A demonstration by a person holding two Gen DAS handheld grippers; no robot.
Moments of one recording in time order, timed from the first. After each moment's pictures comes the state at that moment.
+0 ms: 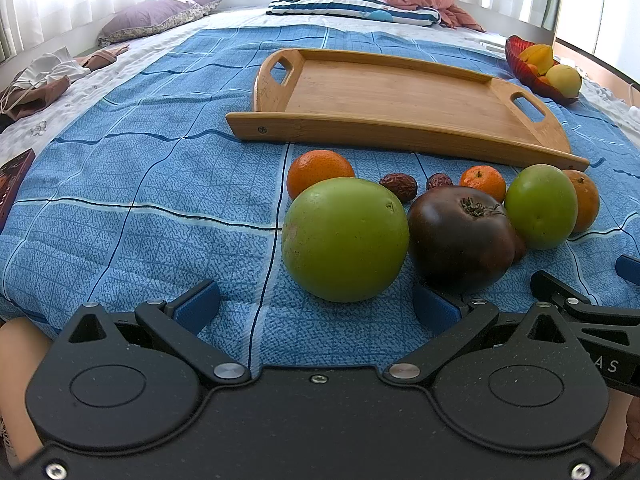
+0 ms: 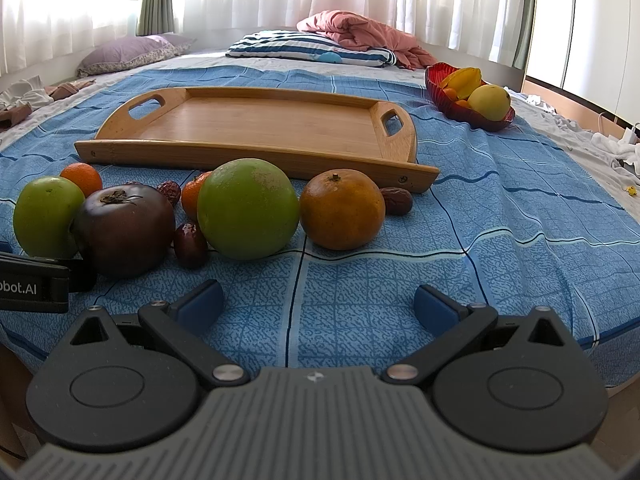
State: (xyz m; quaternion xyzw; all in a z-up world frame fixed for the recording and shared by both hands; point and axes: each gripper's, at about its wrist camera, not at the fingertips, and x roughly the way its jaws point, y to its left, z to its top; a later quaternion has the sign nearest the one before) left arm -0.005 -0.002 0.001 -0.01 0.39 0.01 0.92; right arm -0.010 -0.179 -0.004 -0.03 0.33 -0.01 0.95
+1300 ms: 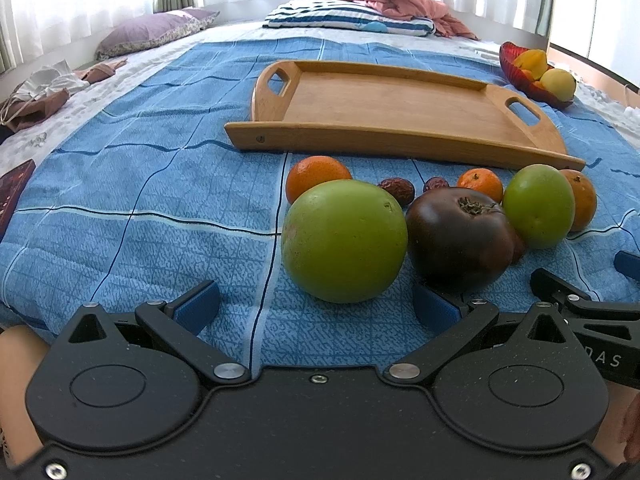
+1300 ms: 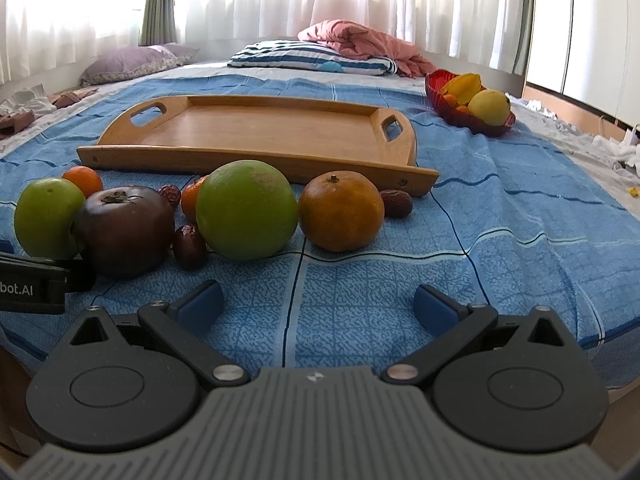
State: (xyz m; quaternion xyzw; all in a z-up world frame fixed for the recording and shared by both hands) left arm -0.012 -0.003 0.002 0.00 0.37 0.00 0.93; right arm -0.015 -0.180 -0.006 -0.02 0.31 -0.01 0.95
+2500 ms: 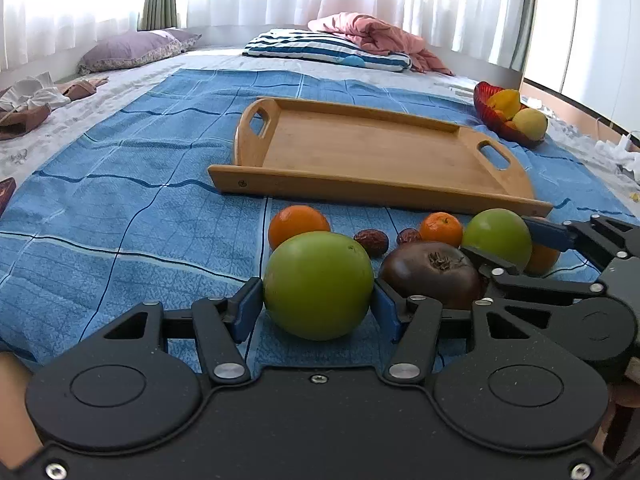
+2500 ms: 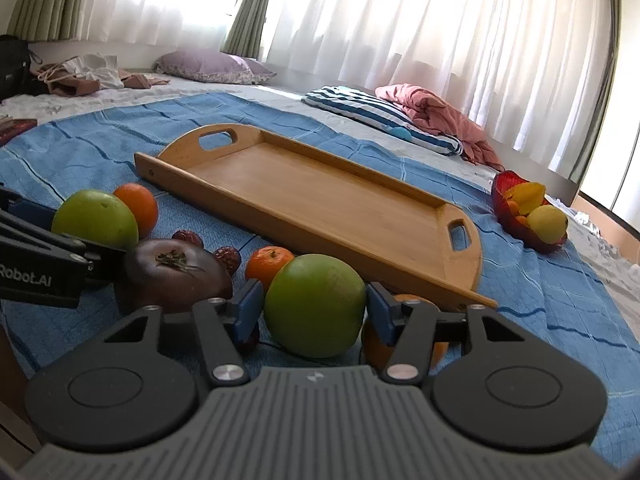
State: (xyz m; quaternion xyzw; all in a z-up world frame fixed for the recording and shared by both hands) left arm -0.012 0.007 0.020 -0.04 0.33 -0.04 0.94; right arm 0.013 -0.139 0.009 -0.15 0.23 0.09 0.96
